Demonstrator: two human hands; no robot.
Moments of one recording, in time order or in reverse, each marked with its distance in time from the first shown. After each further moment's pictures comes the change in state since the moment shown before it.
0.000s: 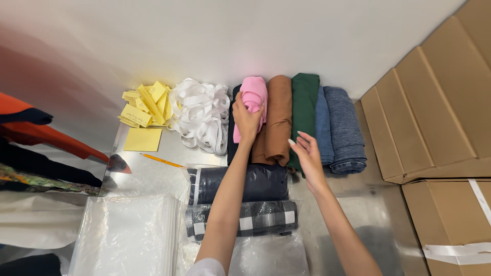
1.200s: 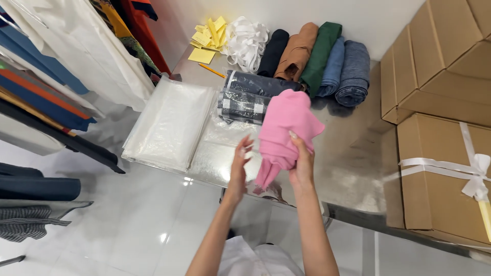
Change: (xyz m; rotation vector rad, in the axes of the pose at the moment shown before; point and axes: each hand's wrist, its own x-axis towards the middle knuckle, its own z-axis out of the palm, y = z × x) left_hand -0.569 0.114 -0.306 -0.605 -0.159 -0.063; right_hand -0.354 0.094 -0.106 0.533 -0.100 0.082
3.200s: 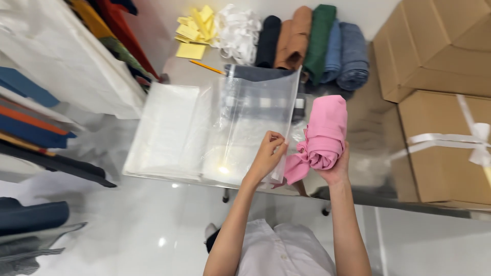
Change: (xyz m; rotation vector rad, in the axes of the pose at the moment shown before) left_hand 0.076 -0.058 -0.041 0.432 -0.439 0.092; right_hand -0.040 -0.020 0.022 0.500 0.051 0.329
